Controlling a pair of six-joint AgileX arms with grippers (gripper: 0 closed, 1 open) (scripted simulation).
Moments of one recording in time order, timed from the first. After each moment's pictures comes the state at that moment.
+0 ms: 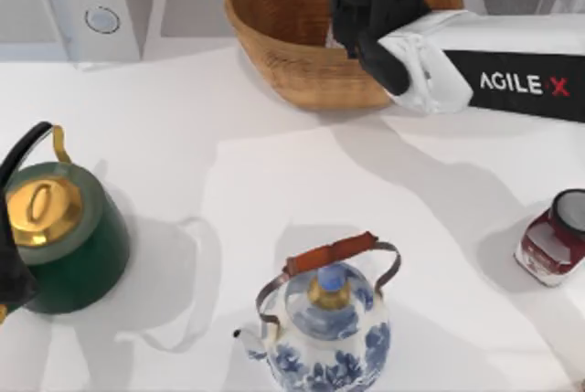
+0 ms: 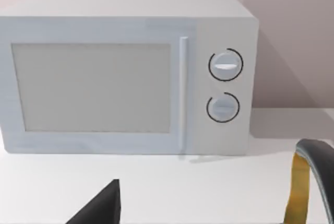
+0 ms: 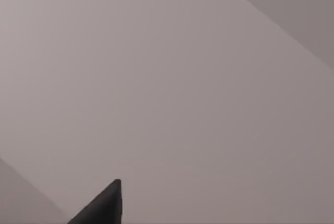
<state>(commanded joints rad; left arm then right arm) 0.00 0.00 0.00 0.00 0.00 0.00 0.60 2.19 1.57 0.61 0.62 0.02</state>
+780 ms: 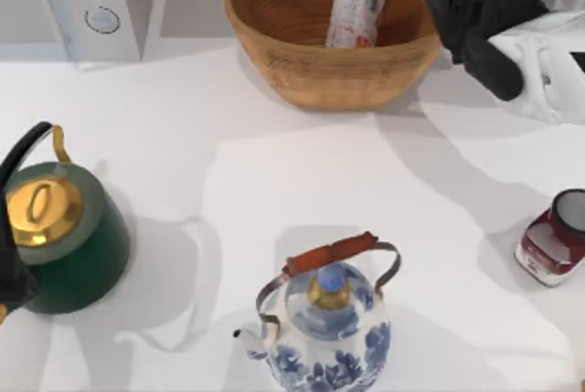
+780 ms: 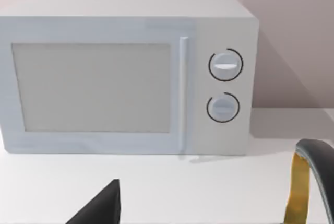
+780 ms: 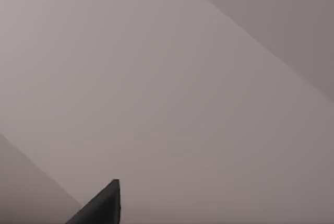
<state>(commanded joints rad) 0.00 0.00 0.00 0.00 0.00 0.00 0.49 1.89 1.27 0.55 0.44 0.03</state>
